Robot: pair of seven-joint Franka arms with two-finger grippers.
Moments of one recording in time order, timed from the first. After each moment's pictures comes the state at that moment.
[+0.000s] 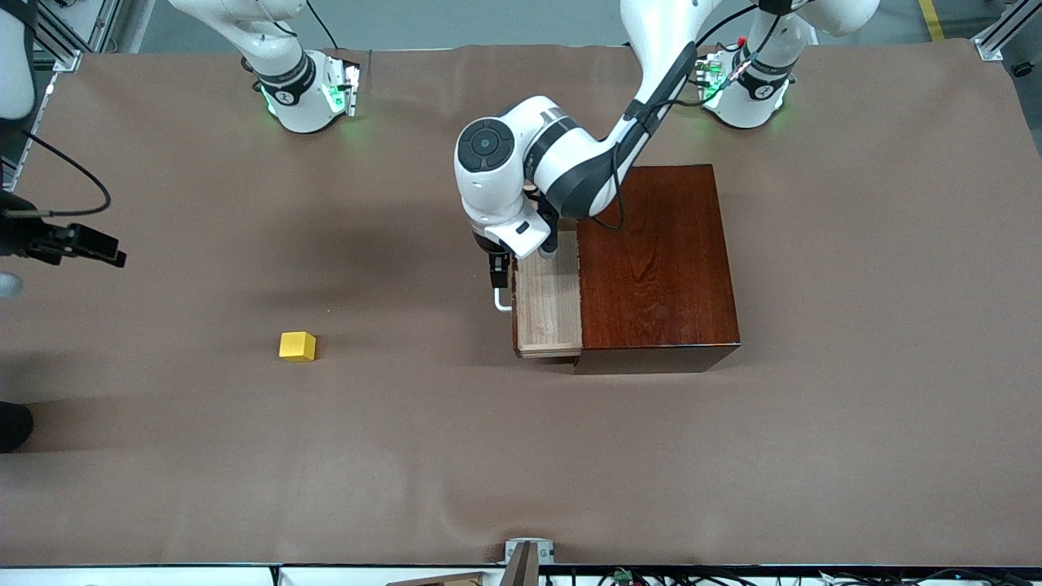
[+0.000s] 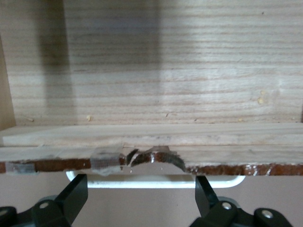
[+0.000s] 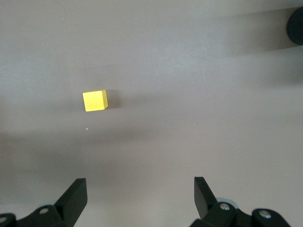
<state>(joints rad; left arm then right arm) -0.90 0.69 0.03 -1.30 -0.03 1.99 -2.43 -0.09 0.07 -0.05 -1.64 0.01 1.64 -0.08</state>
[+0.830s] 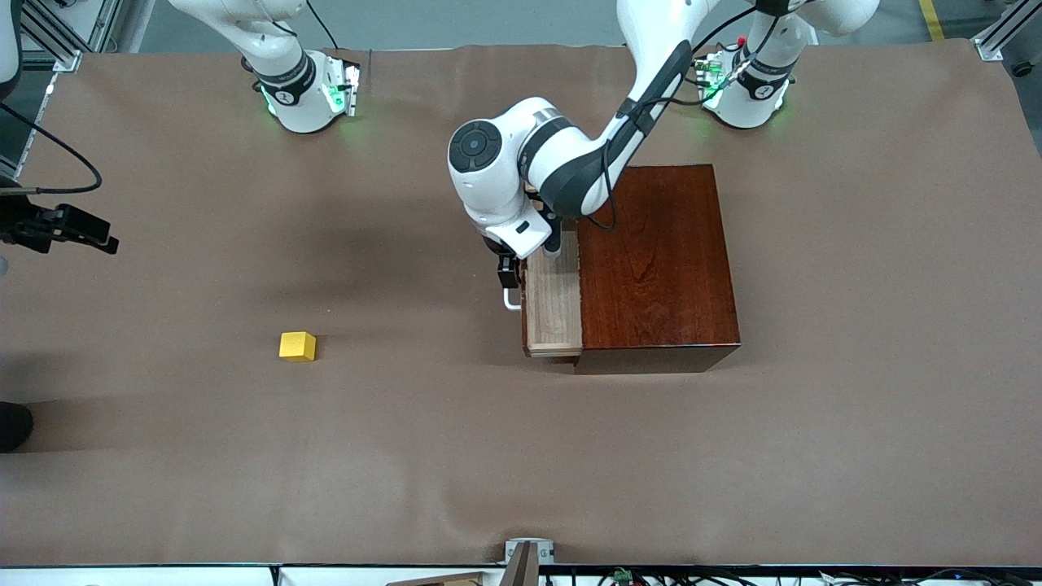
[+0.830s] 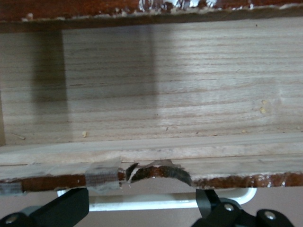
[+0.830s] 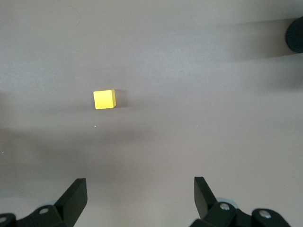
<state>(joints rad) -0.91 0.70 0.02 -1.32 0.07 1.93 -2.45 -0.09 0.06 -0.02 -1.61 0.01 1.61 -0.08</state>
